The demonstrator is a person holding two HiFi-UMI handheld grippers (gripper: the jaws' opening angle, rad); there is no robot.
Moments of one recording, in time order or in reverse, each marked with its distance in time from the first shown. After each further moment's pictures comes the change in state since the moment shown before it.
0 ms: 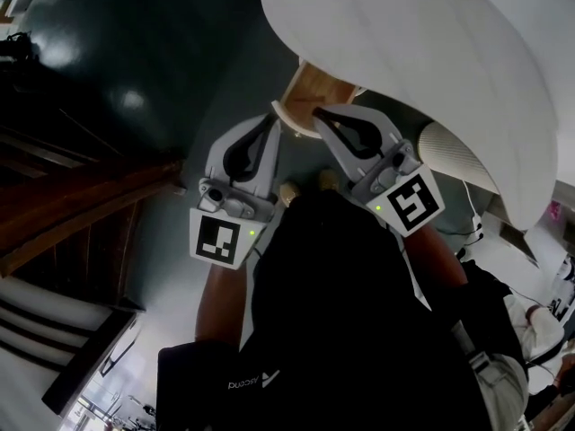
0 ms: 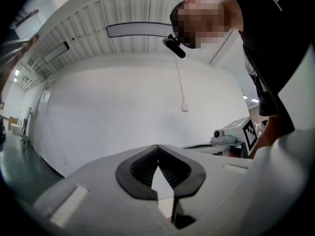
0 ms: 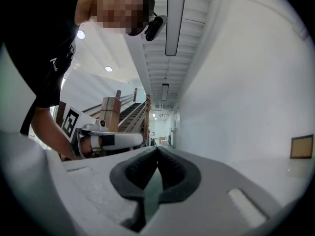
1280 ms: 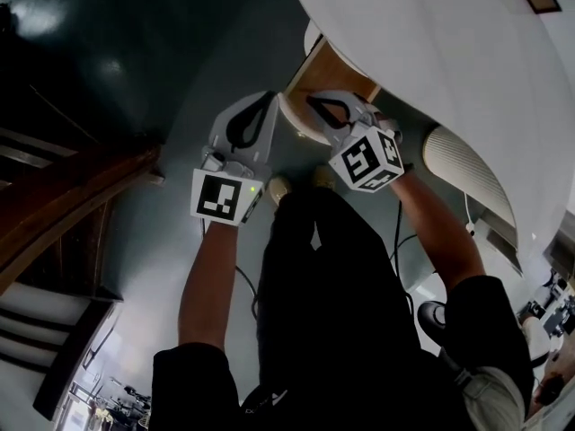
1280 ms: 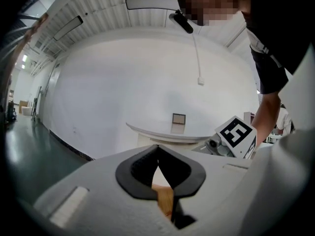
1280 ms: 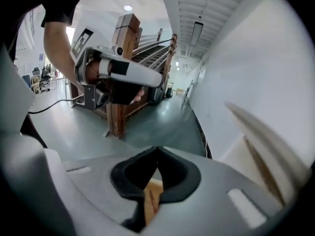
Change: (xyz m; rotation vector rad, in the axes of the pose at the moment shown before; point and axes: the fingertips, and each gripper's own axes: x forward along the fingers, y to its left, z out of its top) left arm 0.020 0.097 -0.226 -0.092 0.196 0.059; right arm 0.079 -0.037 -0.312 -0.324 0.646 0.171
